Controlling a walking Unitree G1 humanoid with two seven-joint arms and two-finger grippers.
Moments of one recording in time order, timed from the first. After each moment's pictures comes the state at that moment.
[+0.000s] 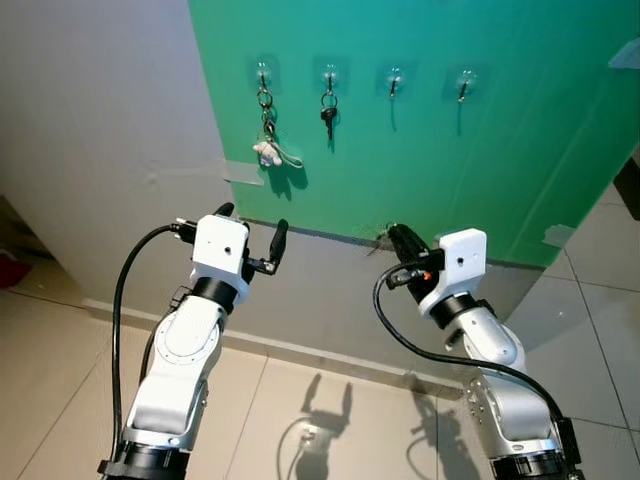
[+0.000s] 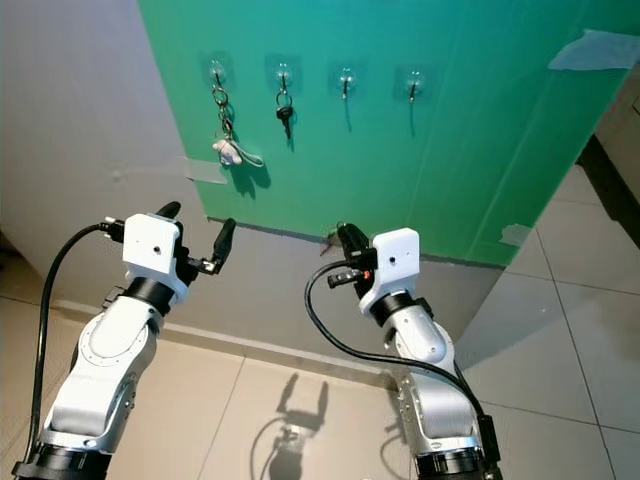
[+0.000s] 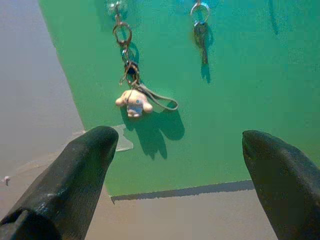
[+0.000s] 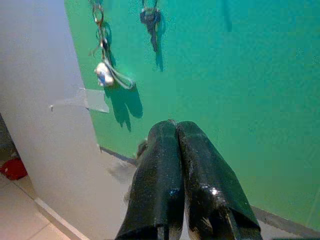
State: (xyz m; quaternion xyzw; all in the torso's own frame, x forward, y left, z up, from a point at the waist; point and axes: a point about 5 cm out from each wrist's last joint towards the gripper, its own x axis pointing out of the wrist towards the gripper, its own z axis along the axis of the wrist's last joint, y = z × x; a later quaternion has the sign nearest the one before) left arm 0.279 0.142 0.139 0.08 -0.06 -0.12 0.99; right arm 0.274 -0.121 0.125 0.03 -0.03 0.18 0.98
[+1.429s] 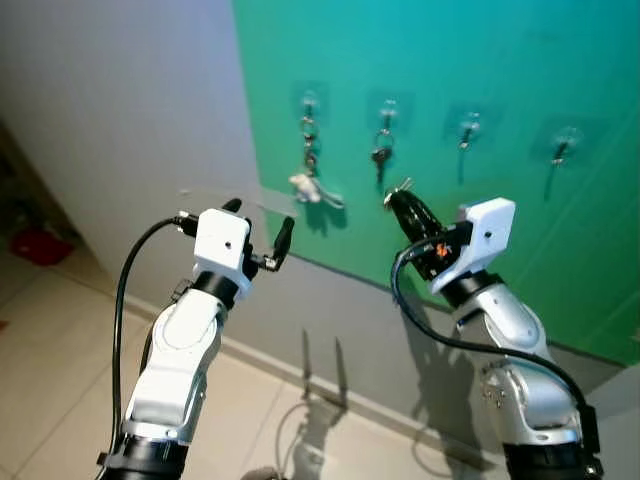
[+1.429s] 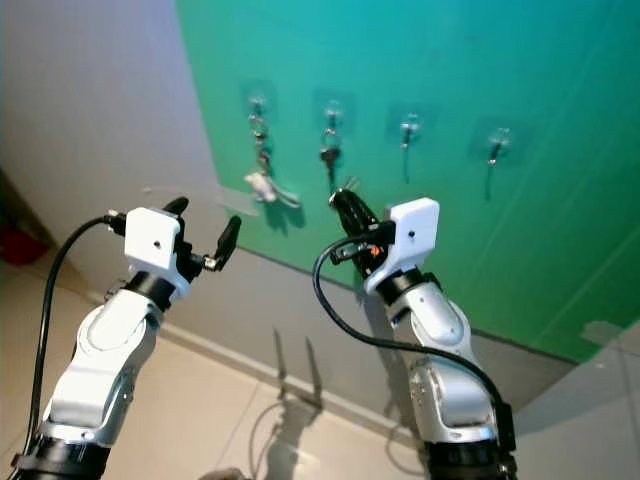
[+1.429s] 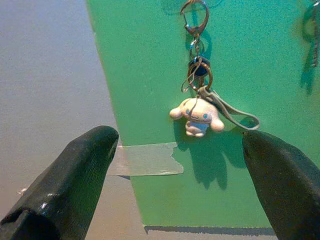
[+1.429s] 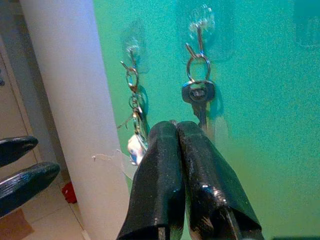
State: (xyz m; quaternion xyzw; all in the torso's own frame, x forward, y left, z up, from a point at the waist) left arm 0.282 0.139 0.144 0.07 -0.07 -0.16 0.98; right arm 0.275 -0.124 0.168 0.07 -0.10 0.24 0.96
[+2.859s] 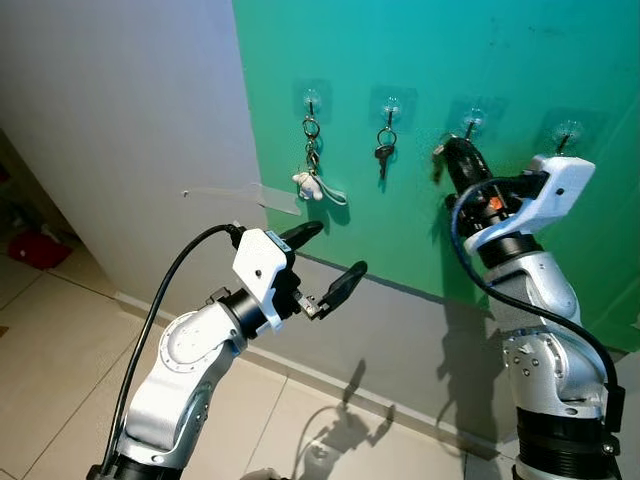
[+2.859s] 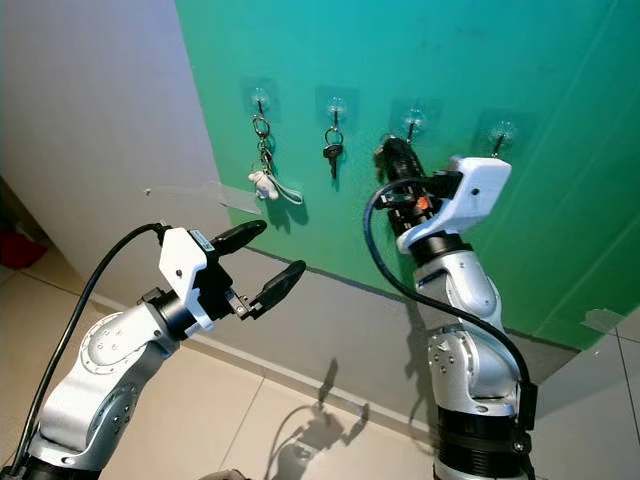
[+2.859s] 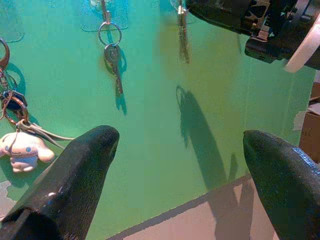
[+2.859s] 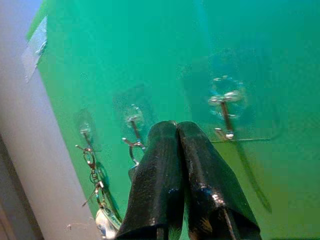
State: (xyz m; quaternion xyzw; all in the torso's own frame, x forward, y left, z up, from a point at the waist) left arm 0.249 0.100 0.155 0.02 -0.08 -0.42 0.91; right arm 0.289 -0.152 0.208 0.16 -0.16 0.15 0.96
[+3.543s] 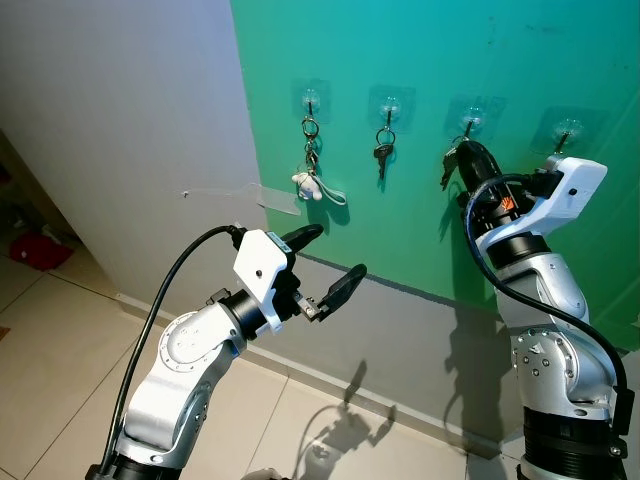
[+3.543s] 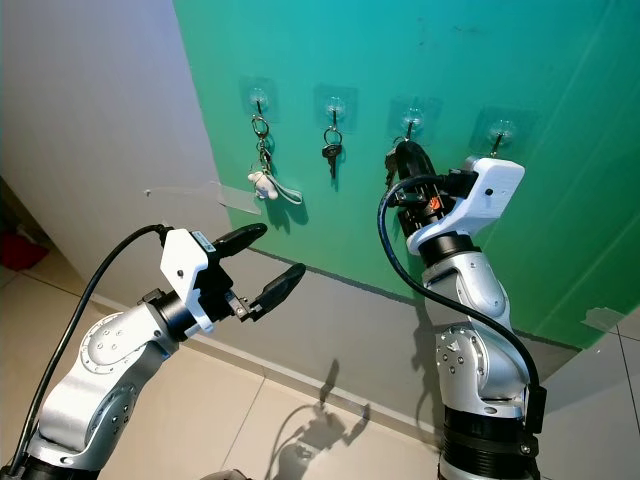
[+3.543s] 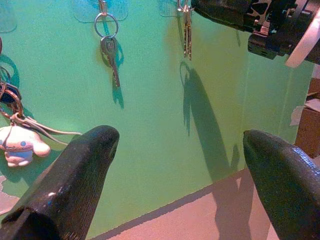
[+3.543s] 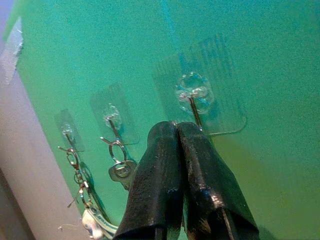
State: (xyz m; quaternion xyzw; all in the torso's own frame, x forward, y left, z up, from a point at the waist) left arm 0.249 0.100 0.154 0.02 -0.07 -0.42 0.90; right arm 0.289 -0.160 0.206 0.17 -0.14 0.13 0.97
